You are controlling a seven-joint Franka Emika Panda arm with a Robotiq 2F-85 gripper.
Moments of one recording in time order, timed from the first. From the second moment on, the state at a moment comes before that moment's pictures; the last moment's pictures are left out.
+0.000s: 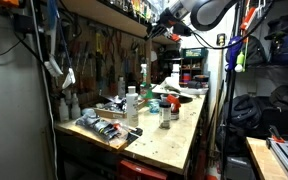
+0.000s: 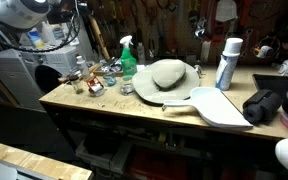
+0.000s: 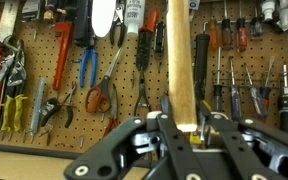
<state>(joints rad) -0.06 -0.30 -0.22 -2.38 -0.53 3.17 0.34</state>
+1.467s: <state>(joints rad) -0.03 -0.41 -0.41 -2.44 -0.22 2.98 -0.20</state>
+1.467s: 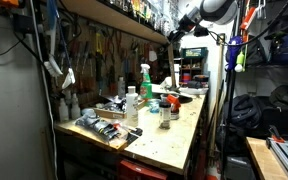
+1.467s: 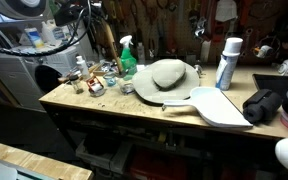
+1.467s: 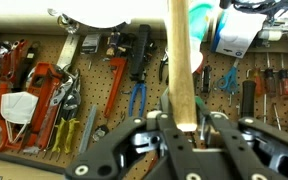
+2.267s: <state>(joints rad) 0.00 -0.48 -0.47 -2.47 -0.19 2.94 -0.31</state>
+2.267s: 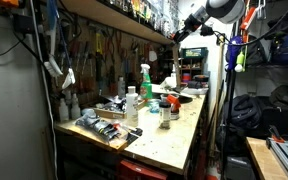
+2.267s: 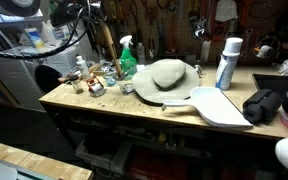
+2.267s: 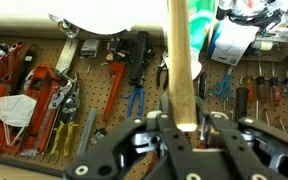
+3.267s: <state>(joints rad) -0.02 -0.76 -0.67 -2.60 -0.10 2.69 -0.71</state>
